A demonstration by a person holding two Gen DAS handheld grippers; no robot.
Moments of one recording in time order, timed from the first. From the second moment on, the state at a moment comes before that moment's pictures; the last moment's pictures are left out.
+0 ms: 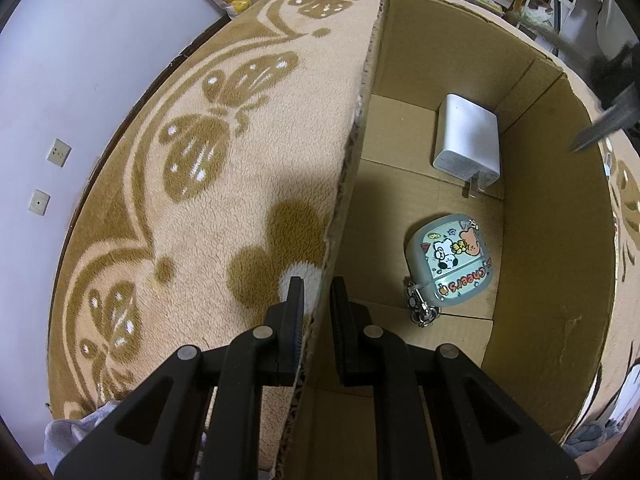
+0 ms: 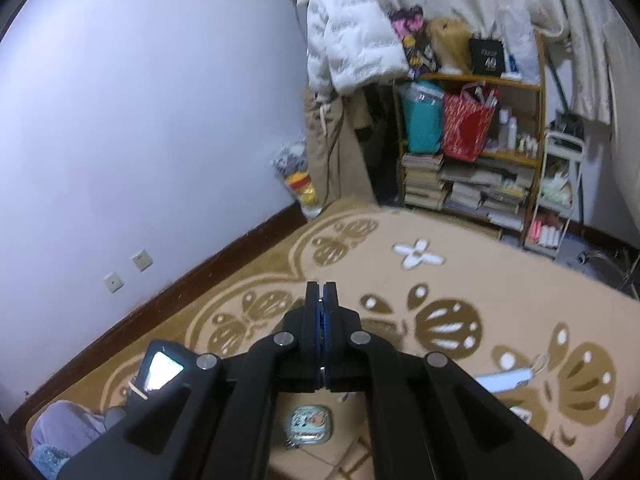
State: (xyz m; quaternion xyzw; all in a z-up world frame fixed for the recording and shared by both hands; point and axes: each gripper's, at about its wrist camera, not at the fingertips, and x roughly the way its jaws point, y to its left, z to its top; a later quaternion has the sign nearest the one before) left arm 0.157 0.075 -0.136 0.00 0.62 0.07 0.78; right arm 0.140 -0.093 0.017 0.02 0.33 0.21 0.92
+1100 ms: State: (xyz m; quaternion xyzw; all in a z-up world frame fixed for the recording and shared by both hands) left arm 0.159 0.077 -0.139 0.00 0.62 0.07 0.78; right arm 0.147 -0.144 -0.065 0.01 0.45 0.09 0.89
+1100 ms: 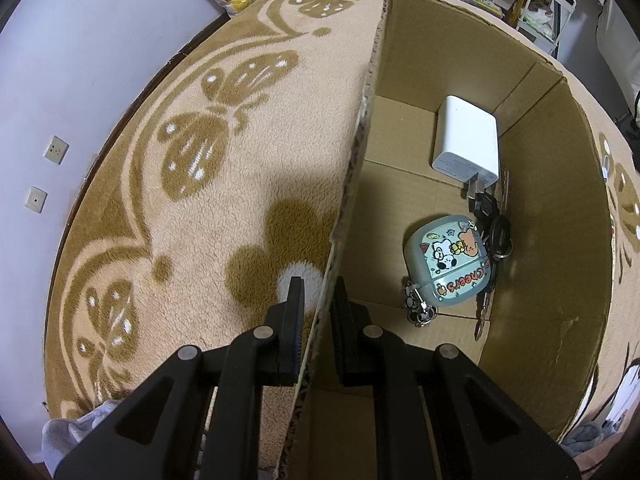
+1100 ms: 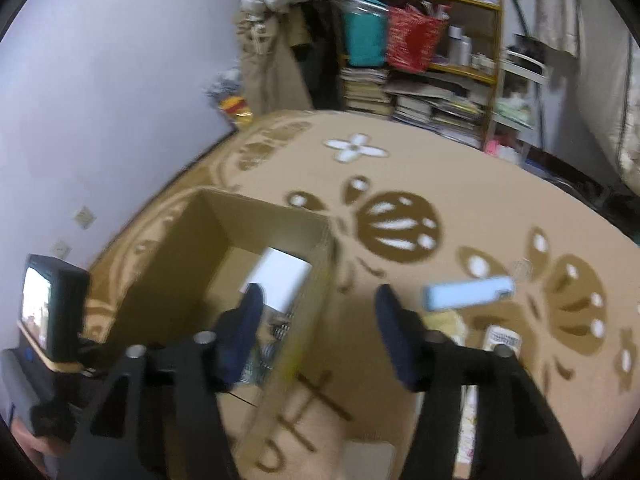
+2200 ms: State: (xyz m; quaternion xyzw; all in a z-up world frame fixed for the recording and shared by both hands) left arm 0.158 0.078 -0.137 0.00 0.62 0.07 0.78; right arm 0.082 -0.200 -0.187 0.08 0.58 0.05 0.81
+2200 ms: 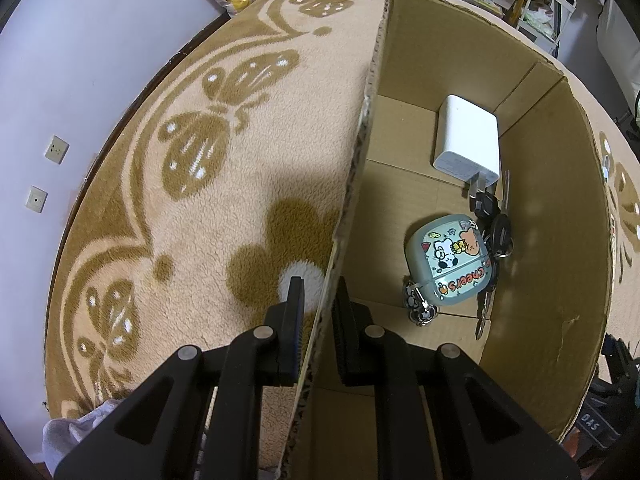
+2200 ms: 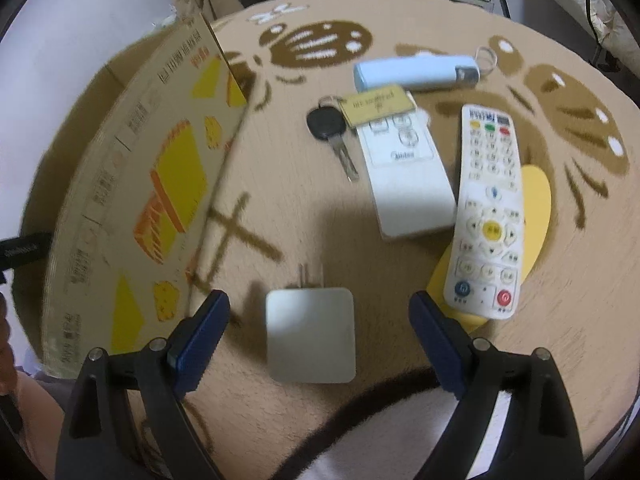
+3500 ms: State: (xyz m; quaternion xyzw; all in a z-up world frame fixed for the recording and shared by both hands) left arm 0.158 0.076 -0.136 0.00 0.62 0.07 0.78; right arm 0.068 -0.161 -0.225 0.03 0.59 0.02 0.81
